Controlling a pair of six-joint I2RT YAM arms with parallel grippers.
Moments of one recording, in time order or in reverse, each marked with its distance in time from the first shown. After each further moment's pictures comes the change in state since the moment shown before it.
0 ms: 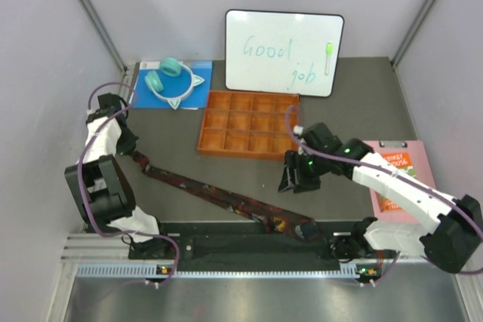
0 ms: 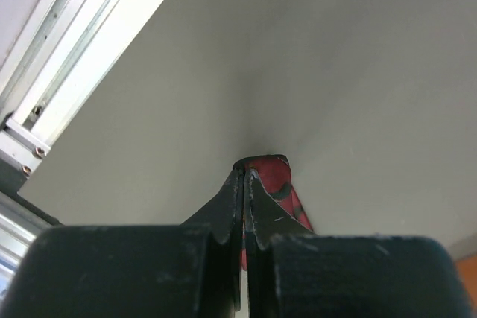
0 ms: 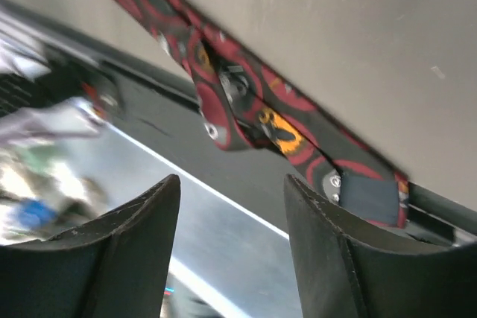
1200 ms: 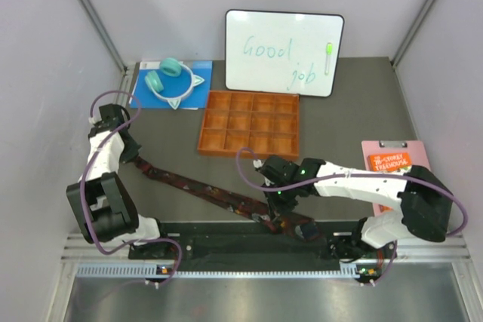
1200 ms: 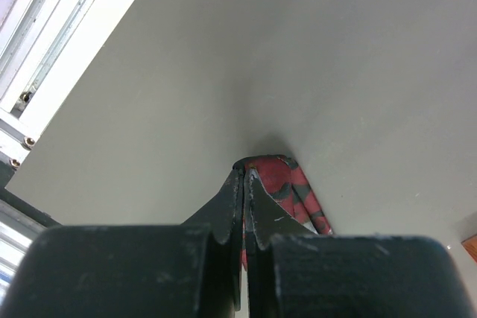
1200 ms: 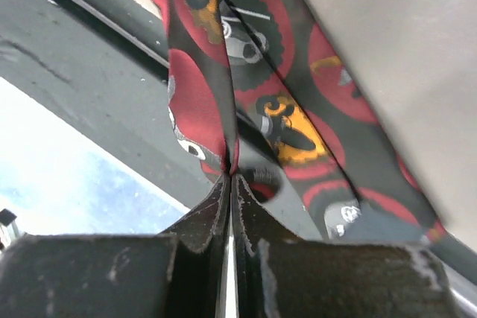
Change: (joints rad) left arm 0.000 -0.186 -0.188 0.082 0.031 0.021; right arm 0.466 0.269 -0.060 0.182 0.164 -0.061
